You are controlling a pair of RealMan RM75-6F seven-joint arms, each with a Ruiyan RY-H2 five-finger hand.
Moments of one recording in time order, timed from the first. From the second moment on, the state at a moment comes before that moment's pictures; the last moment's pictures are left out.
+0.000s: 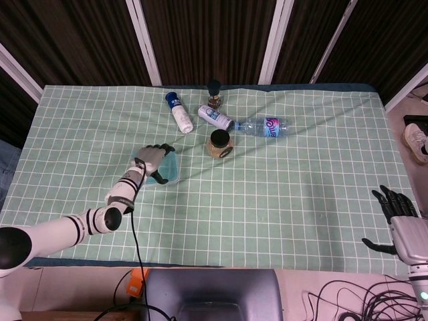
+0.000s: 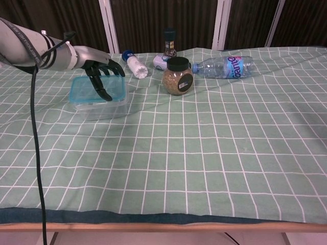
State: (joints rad) left arm -1.32 -1.43 0.01 -1.23 0.29 0.52 0.34; right arm 0.09 -1.03 0.04 -1.59 -1.47 1.38 0.09
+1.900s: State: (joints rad) left arm -1.36 -1.46 0.05 -1.24 0.23 0.54 0.38; right arm 0.08 -1.02 0.03 -1.59 -1.48 1.39 0.11
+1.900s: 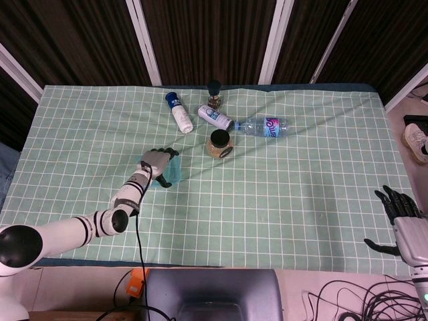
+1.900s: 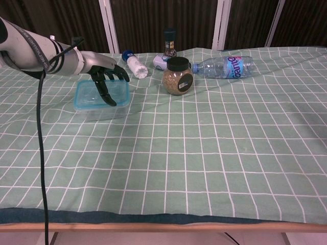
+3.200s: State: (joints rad) left arm -1.38 -1.47 0.07 -1.23 0.23 0.51 0.37; right arm 0.08 -1.02 0.04 -1.59 -1.48 1.40 0.11
